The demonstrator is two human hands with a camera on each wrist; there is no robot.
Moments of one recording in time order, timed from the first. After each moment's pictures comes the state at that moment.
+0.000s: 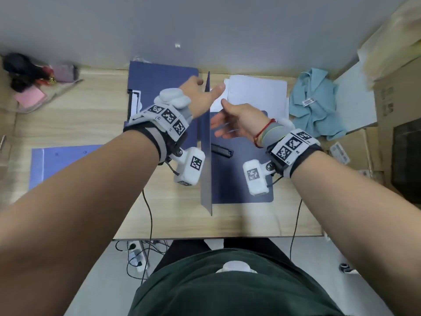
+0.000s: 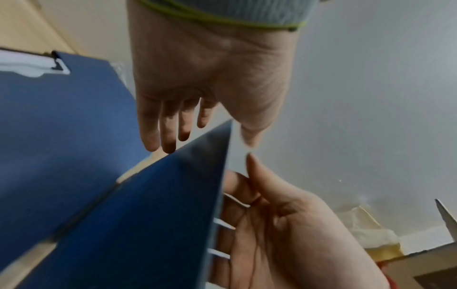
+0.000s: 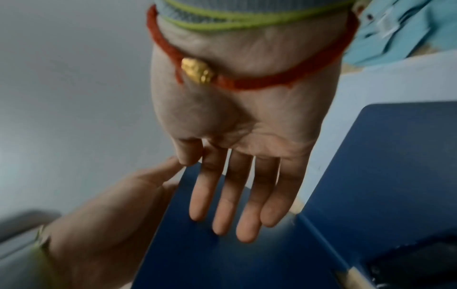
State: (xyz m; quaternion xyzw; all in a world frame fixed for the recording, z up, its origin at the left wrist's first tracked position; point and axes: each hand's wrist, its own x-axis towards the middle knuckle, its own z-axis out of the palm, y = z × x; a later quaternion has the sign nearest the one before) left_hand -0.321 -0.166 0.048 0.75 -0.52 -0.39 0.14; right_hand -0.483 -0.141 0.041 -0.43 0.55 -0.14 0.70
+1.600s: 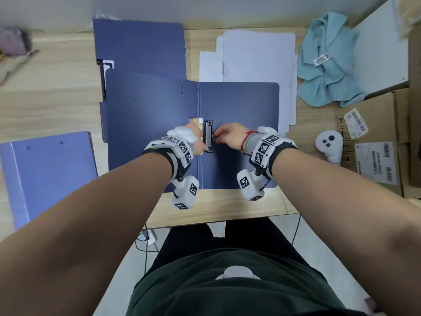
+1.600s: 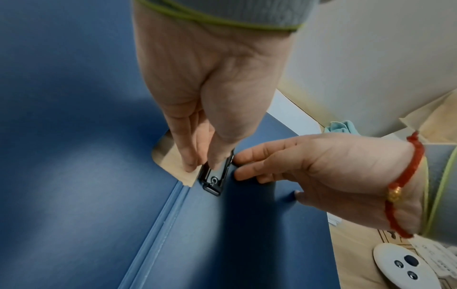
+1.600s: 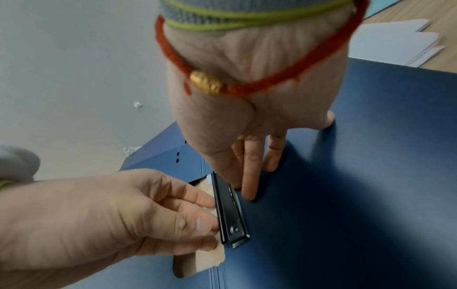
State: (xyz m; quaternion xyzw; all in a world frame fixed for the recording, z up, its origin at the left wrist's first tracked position) left_hand -0.324 -0.099 -0.104 0.65 -0.60 -0.41 -0.22; right_hand -0.484 -0.098 -0.112 -0.52 0.65 0.09 0.55
